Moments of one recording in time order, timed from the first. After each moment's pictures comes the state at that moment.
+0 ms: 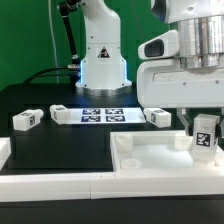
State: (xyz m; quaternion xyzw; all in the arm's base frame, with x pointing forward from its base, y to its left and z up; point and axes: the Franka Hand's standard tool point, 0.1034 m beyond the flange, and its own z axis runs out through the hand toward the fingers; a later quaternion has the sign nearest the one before) arm 0.628 0.119 0.072 -0.95 0.31 -0.05 0.07
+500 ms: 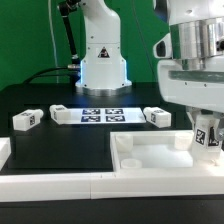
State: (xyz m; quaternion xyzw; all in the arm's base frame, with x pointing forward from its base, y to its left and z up) arm 0.625 0.126 0.069 -0.75 0.65 0.00 0.10
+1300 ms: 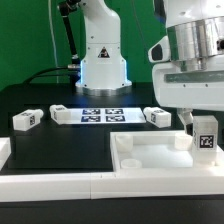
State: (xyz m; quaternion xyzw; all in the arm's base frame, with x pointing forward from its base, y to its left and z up) arm 0.628 0.124 0.069 -0.86 0.50 -0.04 0.10
